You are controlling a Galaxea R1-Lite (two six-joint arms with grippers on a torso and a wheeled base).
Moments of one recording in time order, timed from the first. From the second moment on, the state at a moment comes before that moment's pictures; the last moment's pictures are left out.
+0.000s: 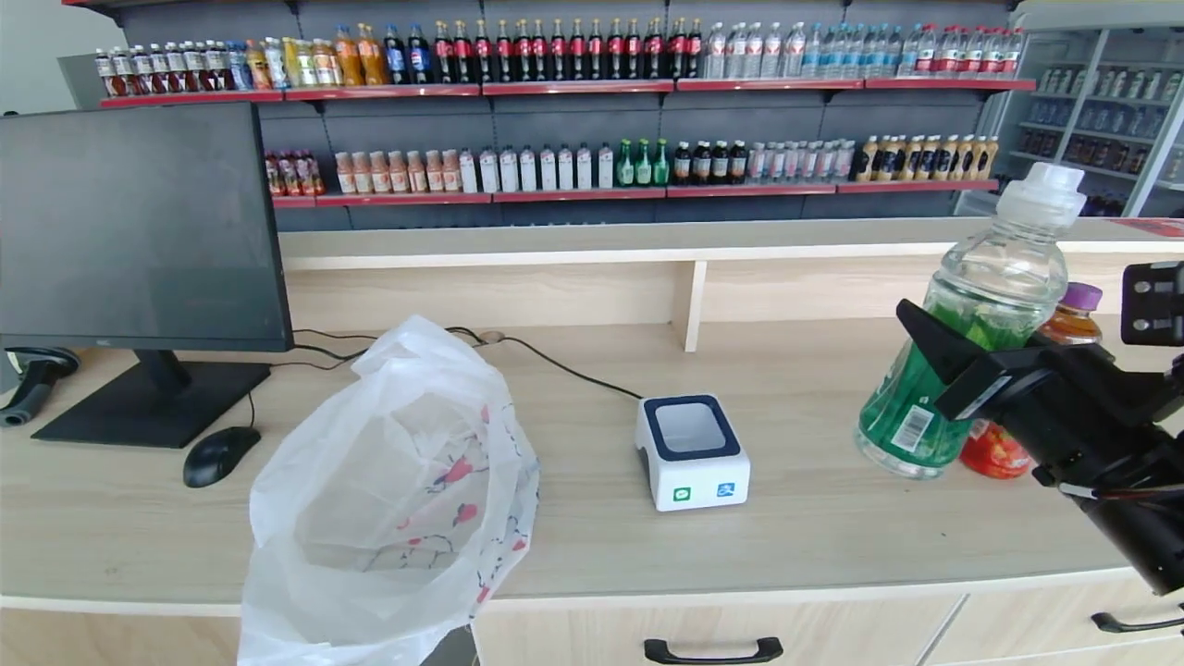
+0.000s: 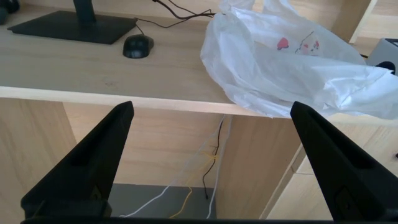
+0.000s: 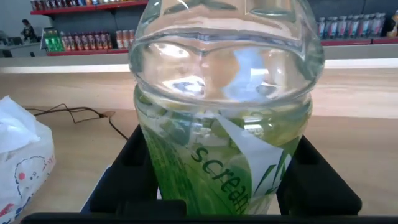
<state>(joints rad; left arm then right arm) 0.00 0.00 0.00 0.00 0.00 -0.02 0.34 1.57 -0.32 -1.51 -0.11 0.02</state>
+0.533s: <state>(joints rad) 0.00 0.00 0.00 0.00 0.00 -0.03 0.35 1.59 -0.35 -1.53 -0.11 0.02</state>
